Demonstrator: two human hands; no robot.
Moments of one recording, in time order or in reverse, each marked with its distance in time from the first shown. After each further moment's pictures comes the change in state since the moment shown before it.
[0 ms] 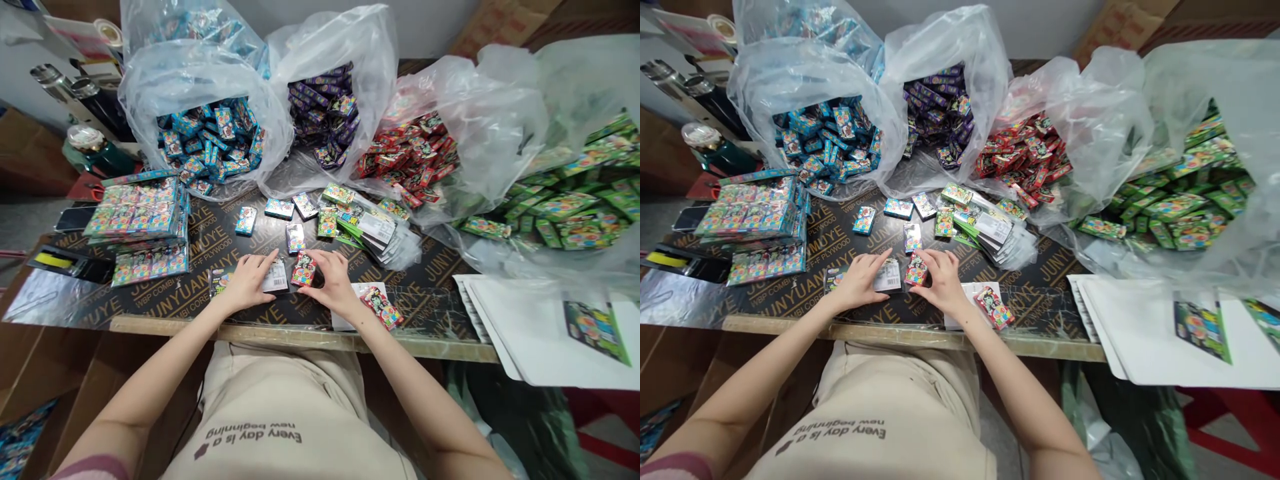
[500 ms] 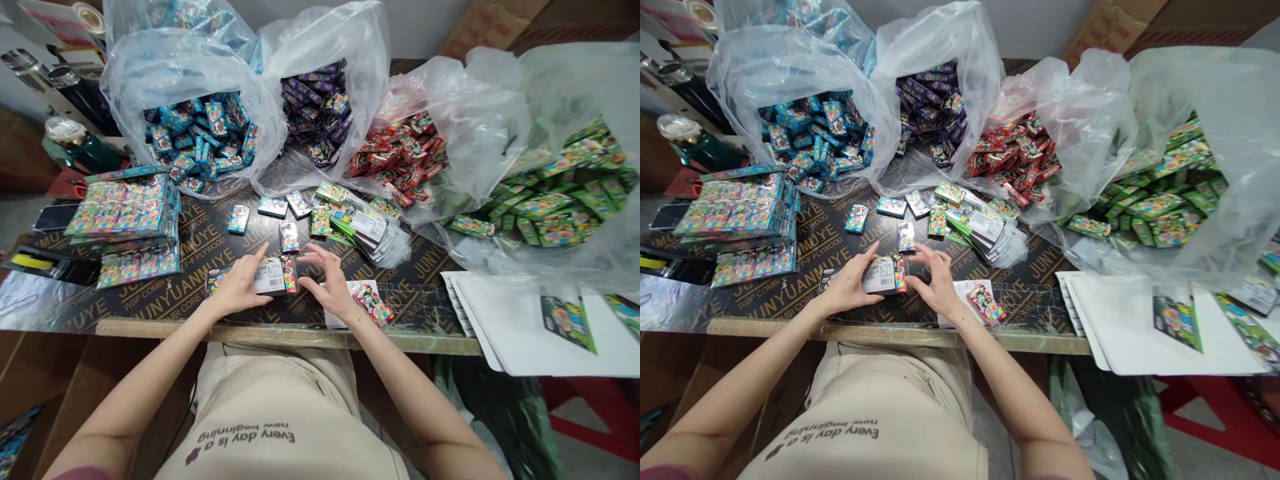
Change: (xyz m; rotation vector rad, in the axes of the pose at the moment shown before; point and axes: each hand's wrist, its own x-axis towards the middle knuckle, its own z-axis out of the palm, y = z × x) left_hand -0.005 0.006 -0.001 -0.224 0.097 0.054; right_hand 0.001 -0.018 -0.010 0.310 -0.026 0.096
